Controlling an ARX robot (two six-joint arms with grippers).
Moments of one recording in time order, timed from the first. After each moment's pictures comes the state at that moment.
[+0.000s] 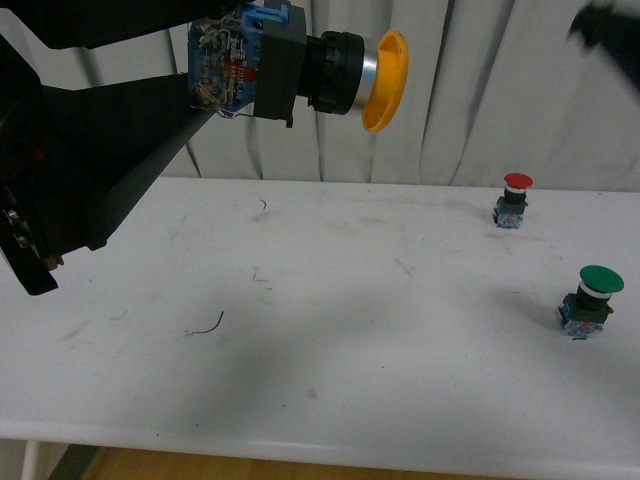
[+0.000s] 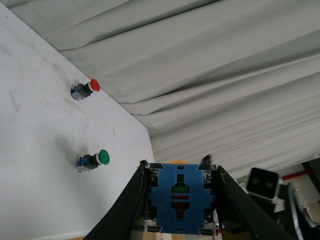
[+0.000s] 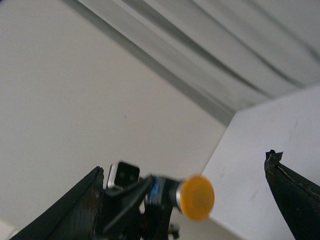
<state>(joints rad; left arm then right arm) -0.42 1.23 0.39 0.91 0.24 -1.14 0.17 1.42 0.43 1.28 -0.68 1.09</state>
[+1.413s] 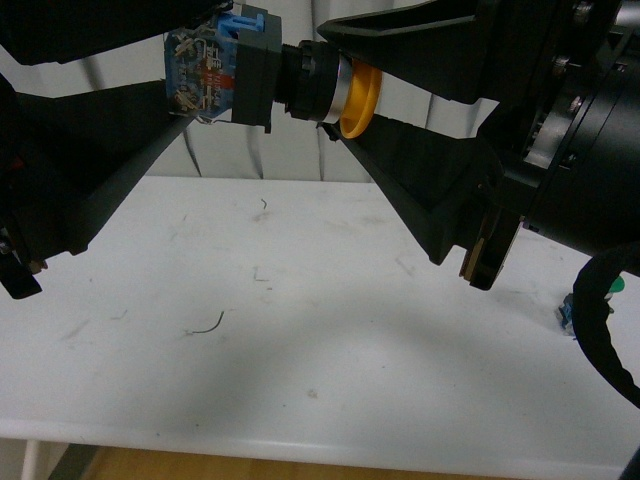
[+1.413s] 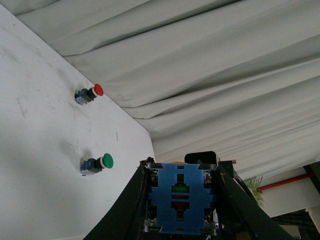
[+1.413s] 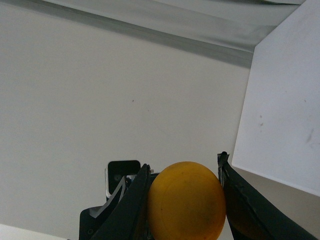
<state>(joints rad) -0.40 1.23 0.37 0.94 0.25 -1.14 0.44 1.69 0.57 1.29 -0.52 1.38</state>
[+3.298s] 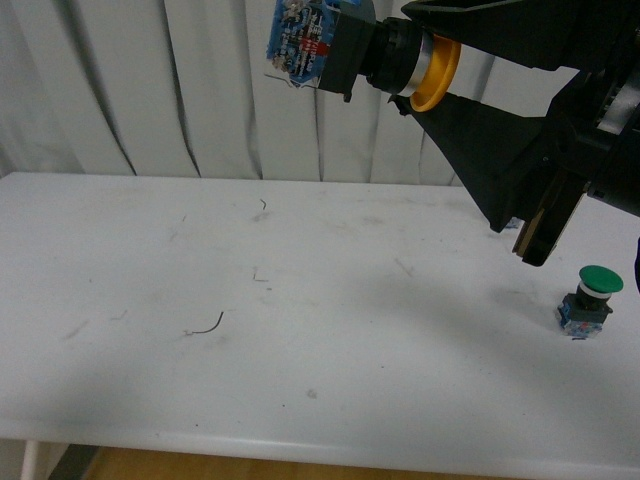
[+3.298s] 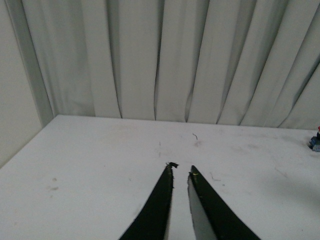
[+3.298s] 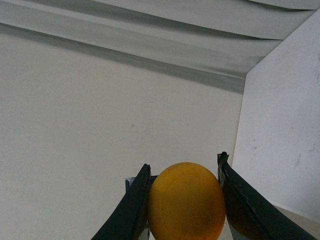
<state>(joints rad) 0.00 0.25 0.18 0.08 0.00 -0.02 0.35 1.68 0.57 1.29 -0.51 1.40</state>
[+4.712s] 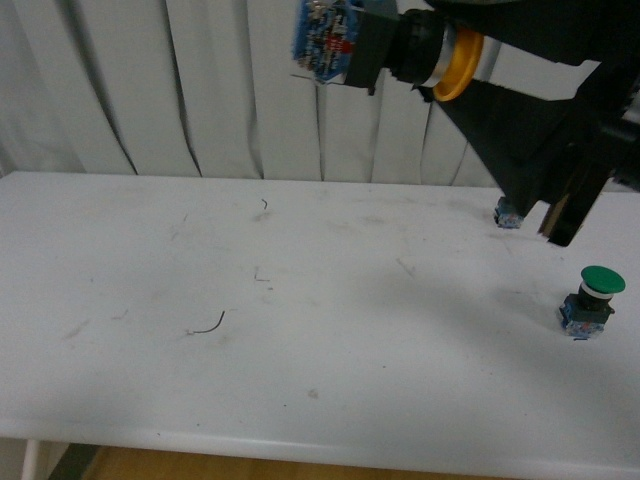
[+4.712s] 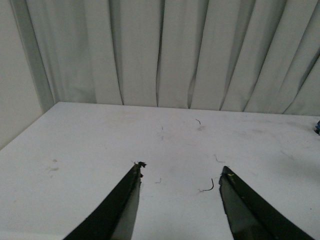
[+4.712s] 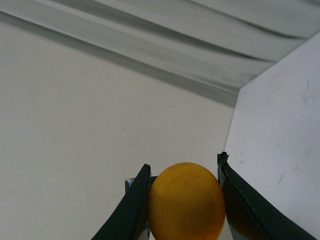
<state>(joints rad) 0.00 0.01 0.01 0.00 0.00 -0.02 0.30 1.66 0.57 1.28 -0.52 1.29</state>
